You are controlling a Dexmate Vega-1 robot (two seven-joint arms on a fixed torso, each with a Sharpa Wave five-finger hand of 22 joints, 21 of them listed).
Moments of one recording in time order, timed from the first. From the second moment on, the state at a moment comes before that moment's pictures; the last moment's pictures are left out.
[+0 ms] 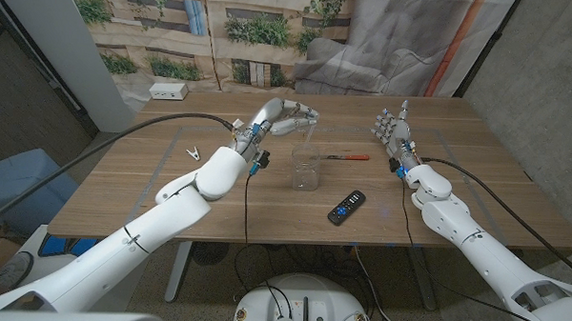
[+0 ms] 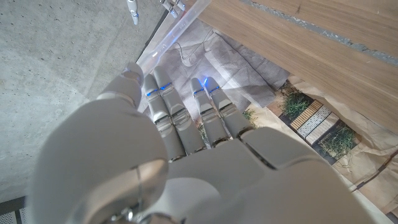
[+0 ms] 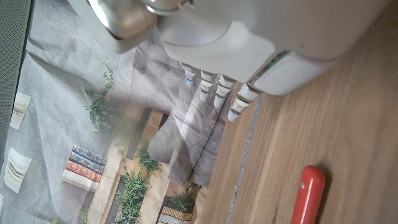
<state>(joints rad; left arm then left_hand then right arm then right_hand) 0.97 0.69 0.50 -2.08 0.00 0.07 0.25 0.94 0.04 0.40 -0.16 0.19 1.00 -0.06 0.20 0.19 1.06 -0.22 0.19 0.19 0.64 -0.06 0.18 0.16 0.51 -0.02 0.23 0.18 -0.84 -0.51 -0.37 -1.30 0.65 0.29 0.03 -0.02 0.06 -0.30 0.18 0.31 -0.10 -0.11 0.21 0.25 -0.02 -0.05 0.26 0.36 -0.05 -0.03 0.23 0.62 0.08 0.09 0.29 0.21</state>
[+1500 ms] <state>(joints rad) 0.95 0.64 0.57 -1.97 0.12 0.03 0.26 0.93 0.04 0.40 -0.17 0.19 0.99 -0.07 0.19 0.20 1.05 -0.22 0.19 0.19 0.64 -0.06 0.18 0.16 0.51 -0.02 0.23 0.18 -0.84 -0.51 -0.37 -1.30 0.65 0.29 0.03 -0.02 0.06 -0.30 0.18 0.31 -0.10 -0.11 0.21 0.25 -0.02 -0.05 0.26 0.36 -0.05 -0.03 0.23 0.62 0.08 0.09 0.29 0.21</state>
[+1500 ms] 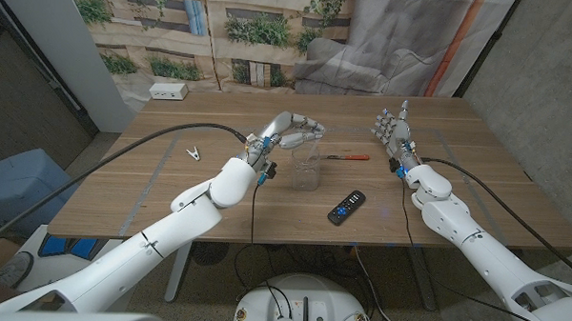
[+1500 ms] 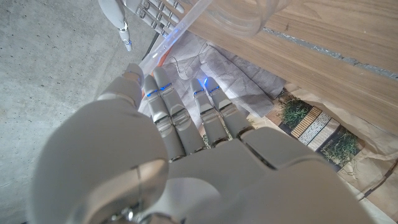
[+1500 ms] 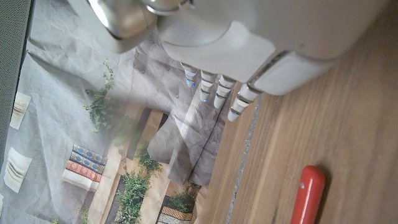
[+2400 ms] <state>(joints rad) 0.97 0.65 0.56 -1.97 0.12 0.05 0.27 0.94 0.05 0.40 -0.17 0.19 1.02 -0.07 0.20 0.19 1.09 -0.22 0.20 0.19 0.65 -0.06 0.18 0.17 0.52 -0.03 0.23 0.18 -0.84 -0.51 -0.37 -1.30 0.65 0.29 0.03 -0.02 0.06 -0.30 0.18 0.31 -0.10 -0.11 0.21 0.25 -0.02 -0.05 0.26 0.36 -0.05 -0.03 0.23 0.62 0.08 0.09 0.29 0.21</state>
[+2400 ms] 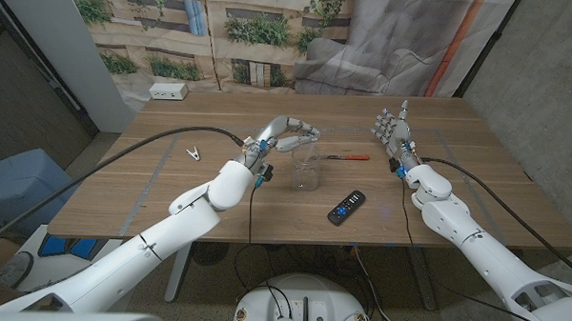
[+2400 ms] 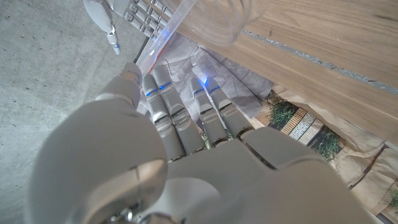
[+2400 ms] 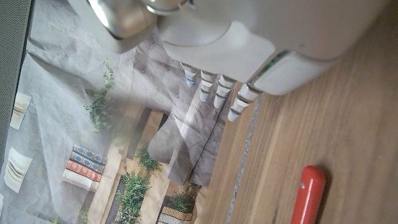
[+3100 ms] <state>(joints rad) 0.99 0.66 0.54 -1.98 0.13 0.06 0.30 0.96 0.08 0.42 -0.18 0.19 1.05 -0.07 0.21 0.19 1.13 -0.22 0.21 0.19 0.68 -0.07 0.18 0.17 0.53 -0.04 0.23 0.18 -0.84 -0.51 -0.37 -1.30 0.65 0.29 0.03 -0.02 0.06 -0.30 0.18 0.31 -0.10 -0.11 0.21 0.25 -0.02 -0.05 0.26 0.36 -0.05 -0.03 0.23 0.62 0.08 0.09 0.29 0.21</state>
